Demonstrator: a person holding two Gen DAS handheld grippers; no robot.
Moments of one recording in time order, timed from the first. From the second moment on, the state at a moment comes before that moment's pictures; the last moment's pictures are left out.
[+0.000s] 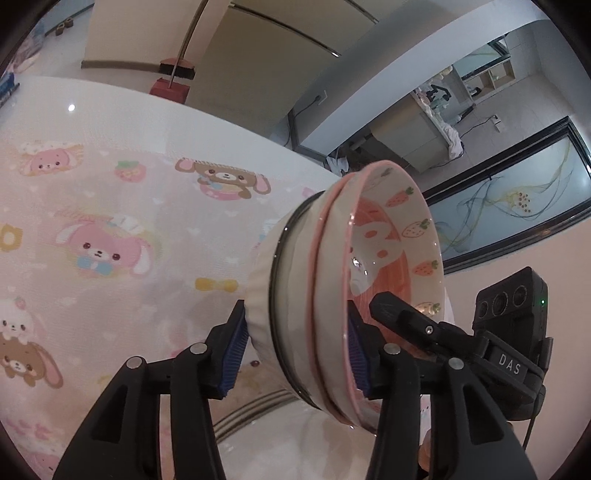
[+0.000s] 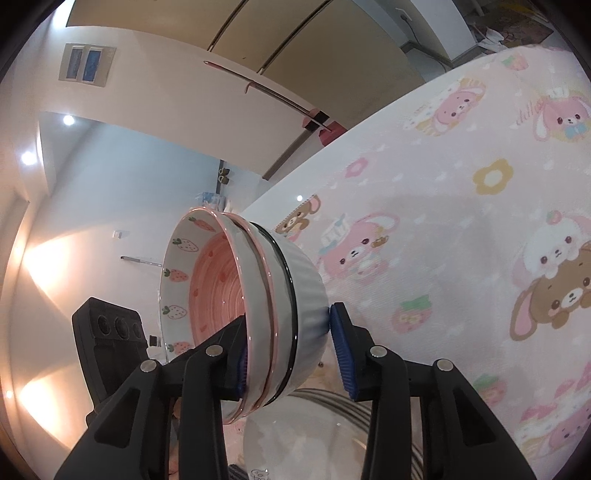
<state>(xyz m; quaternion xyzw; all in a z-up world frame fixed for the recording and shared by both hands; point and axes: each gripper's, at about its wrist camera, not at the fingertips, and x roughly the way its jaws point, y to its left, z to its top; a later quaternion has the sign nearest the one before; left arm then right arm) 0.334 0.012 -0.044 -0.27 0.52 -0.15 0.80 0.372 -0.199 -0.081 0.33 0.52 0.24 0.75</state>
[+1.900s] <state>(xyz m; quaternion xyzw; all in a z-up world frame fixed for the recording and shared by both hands) 0.175 -0.013 -0.044 -0.22 0.57 -0.16 0.77 0.207 -0.207 -0.062 0.26 0.56 0.25 0.75</state>
